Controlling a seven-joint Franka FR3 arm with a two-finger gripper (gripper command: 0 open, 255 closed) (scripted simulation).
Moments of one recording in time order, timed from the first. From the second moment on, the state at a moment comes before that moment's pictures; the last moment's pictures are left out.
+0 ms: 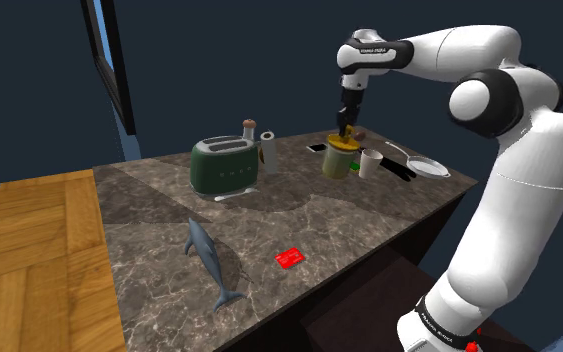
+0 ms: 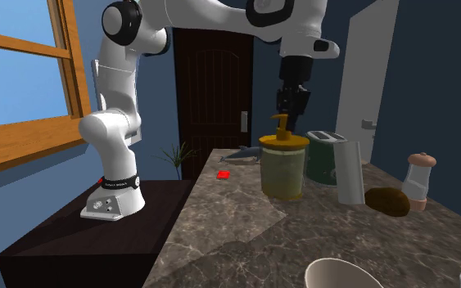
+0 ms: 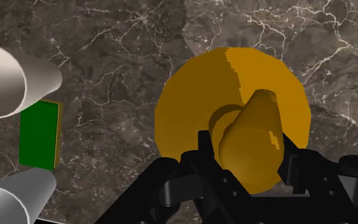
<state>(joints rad) -0.10 0.21 -0.28 -1.54 0.00 1.66 -0.50</state>
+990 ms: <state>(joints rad) 0.07 -0.02 -0.14 -1.58 -0.03 1.47 -0.20</state>
